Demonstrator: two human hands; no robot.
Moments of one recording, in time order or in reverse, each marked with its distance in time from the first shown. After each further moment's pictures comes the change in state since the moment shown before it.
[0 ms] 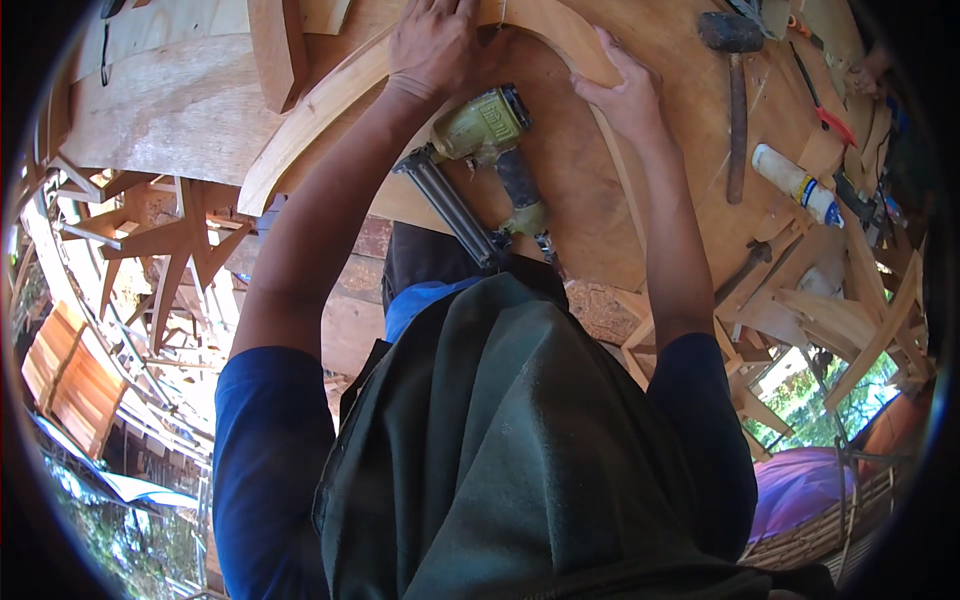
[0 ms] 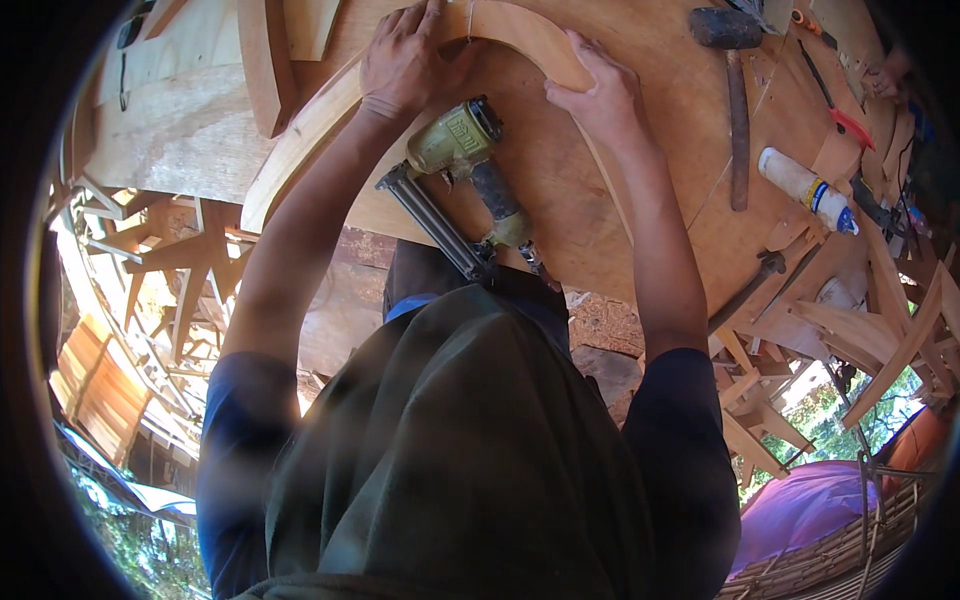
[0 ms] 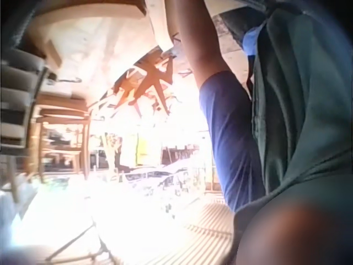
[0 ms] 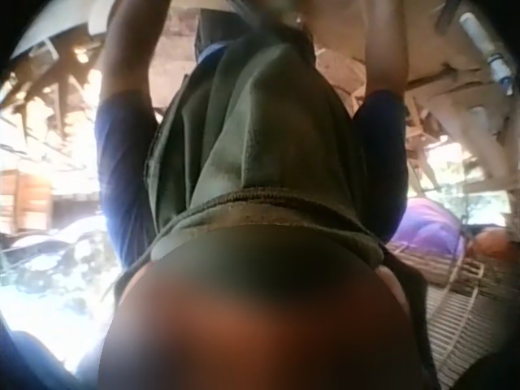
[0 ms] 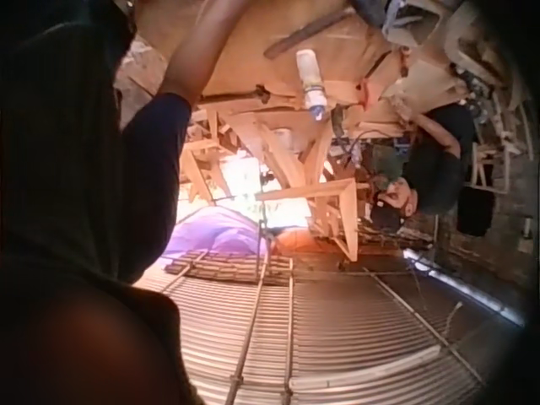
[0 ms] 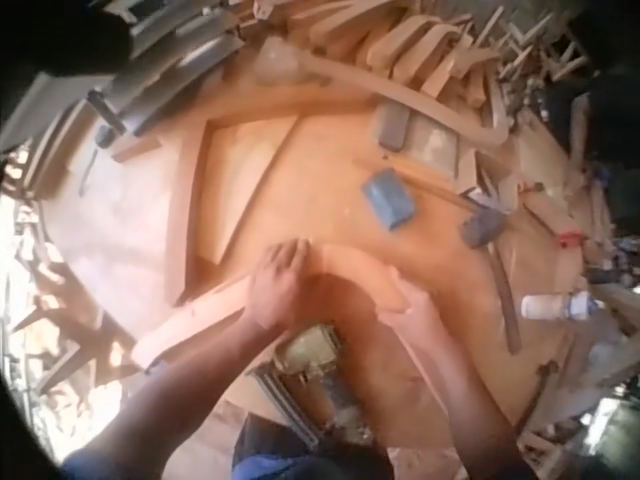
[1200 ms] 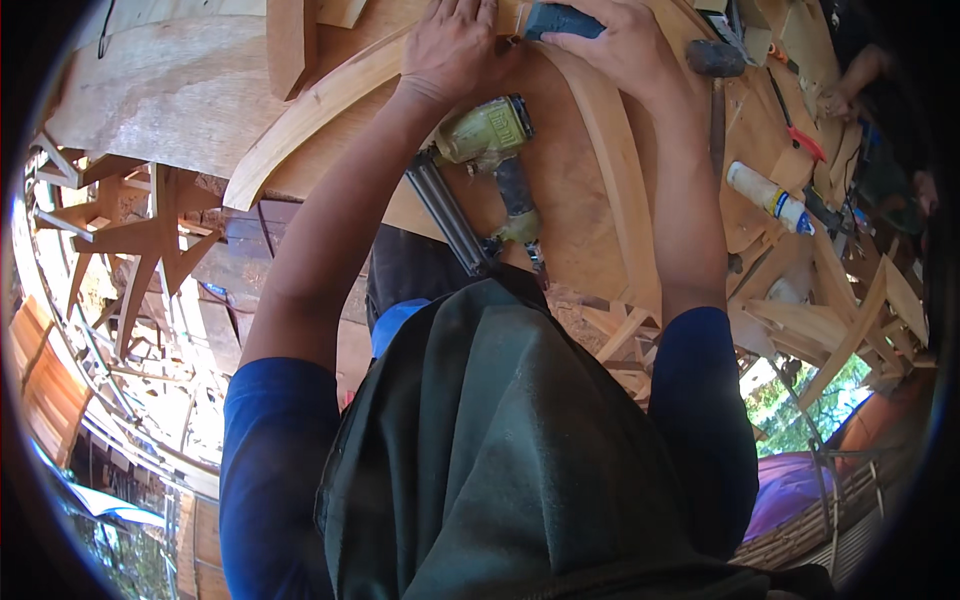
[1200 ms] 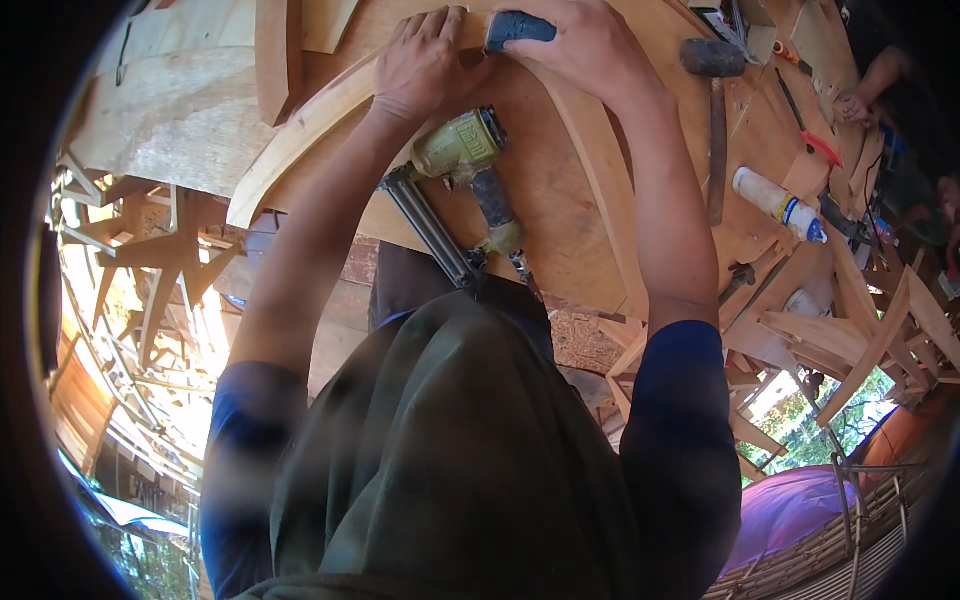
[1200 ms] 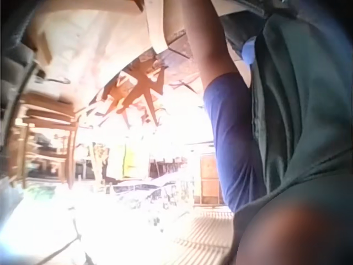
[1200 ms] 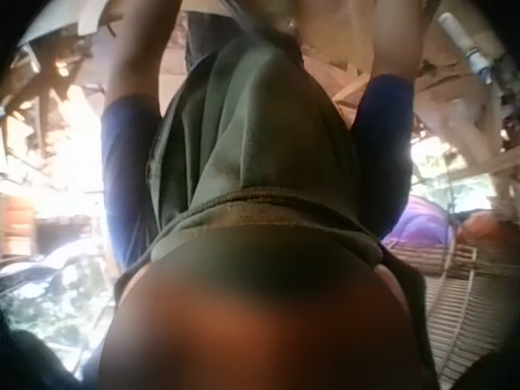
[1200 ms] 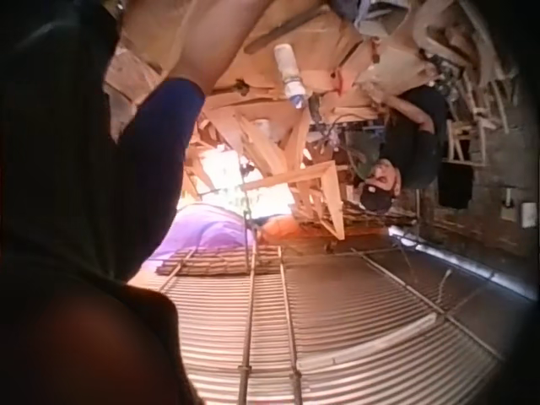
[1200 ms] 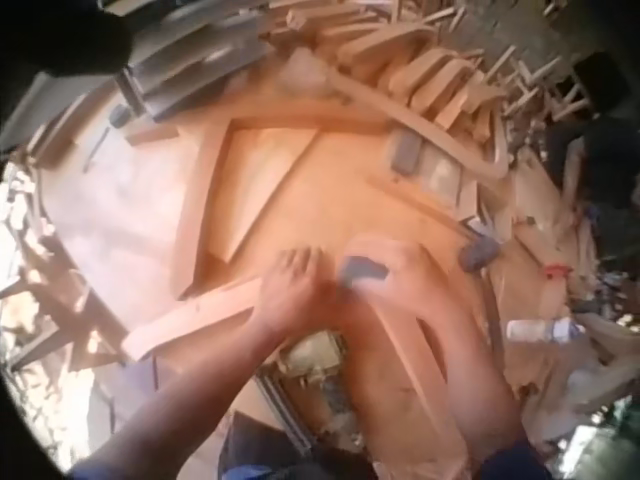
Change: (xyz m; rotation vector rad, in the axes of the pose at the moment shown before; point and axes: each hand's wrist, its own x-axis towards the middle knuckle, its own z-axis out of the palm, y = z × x) left_hand -0.002 -0.001 0.007 0.197 0.157 0.019; right_hand 0.084 -0.113 -0.017 0.011 -0.095 -0.326
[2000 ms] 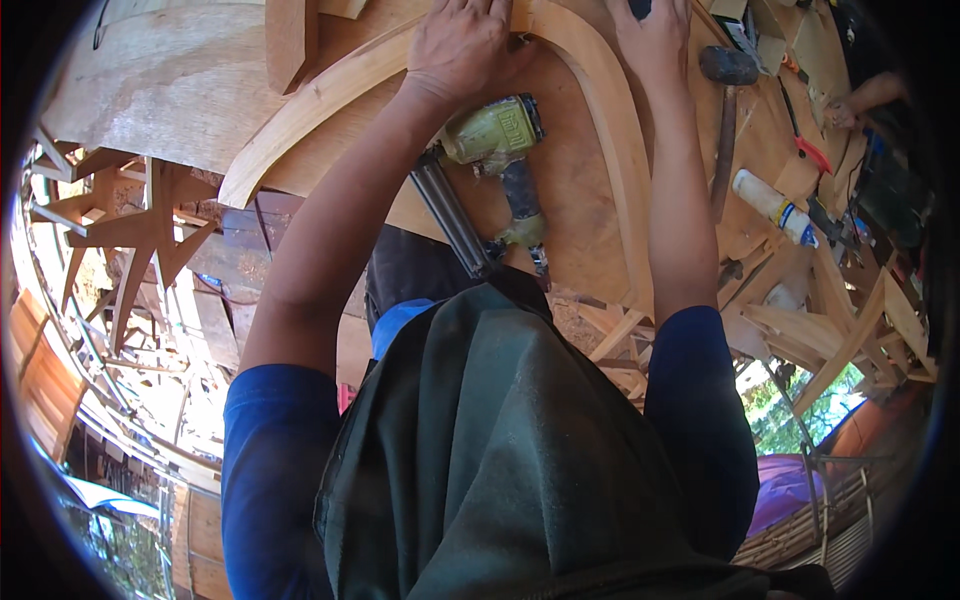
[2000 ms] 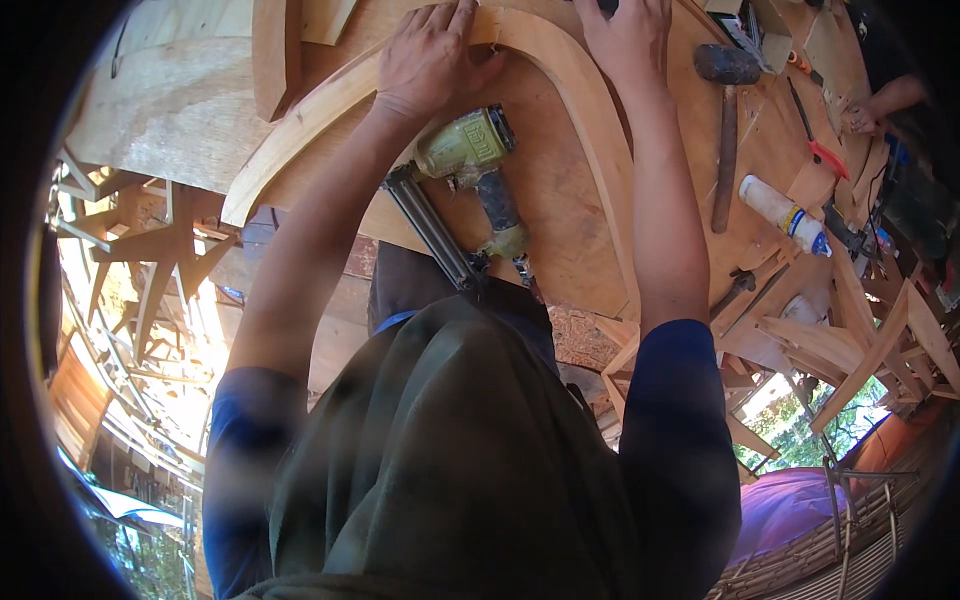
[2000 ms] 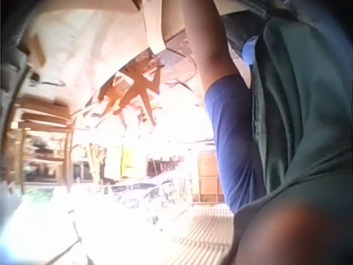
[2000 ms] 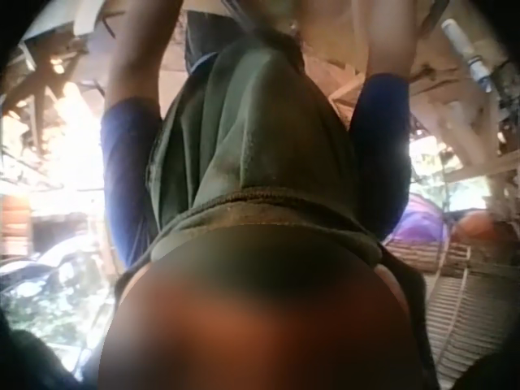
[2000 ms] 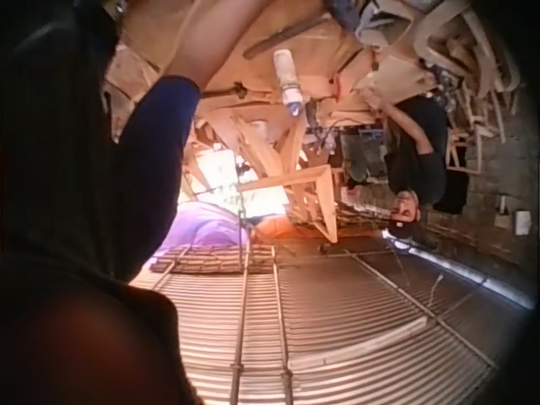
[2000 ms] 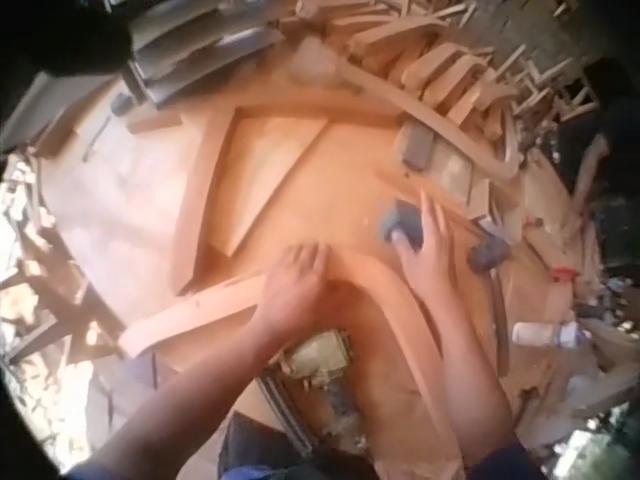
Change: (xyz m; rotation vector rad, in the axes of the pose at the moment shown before) left_hand 0.004 0.004 -0.020 -0.203 -0.181 -0.072; right_hand 0.001 0.076 0.020 -0.452 0.450 0.011
